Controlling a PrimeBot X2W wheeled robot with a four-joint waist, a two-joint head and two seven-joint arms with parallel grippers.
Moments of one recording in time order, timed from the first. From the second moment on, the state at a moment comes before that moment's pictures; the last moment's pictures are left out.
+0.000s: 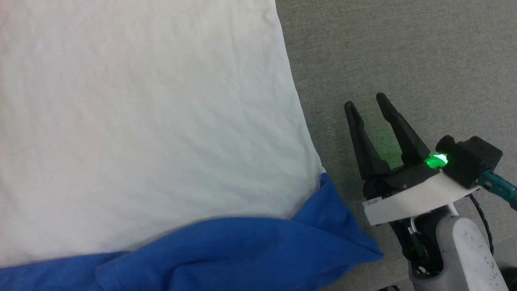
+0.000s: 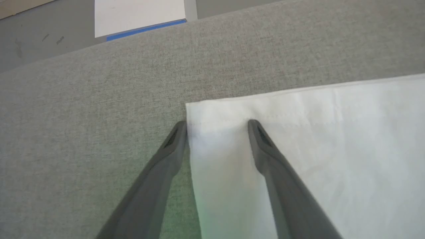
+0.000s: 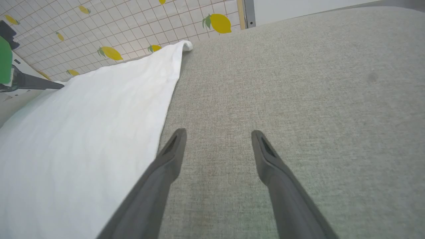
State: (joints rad) left arm -0.96 0.70 -0.13 0.18 -0.39 0.09 0.99; right arm -0.22 -0.05 0.18 -0.16 0.38 0.13 0.00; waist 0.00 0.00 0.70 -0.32
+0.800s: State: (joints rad) left arm -1.00 0.57 -0.23 0.20 -0.41 0.01 0.79; right arm -0.99 -0.06 0.13 0.24 0.30 0.13 0.40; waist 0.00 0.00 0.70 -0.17
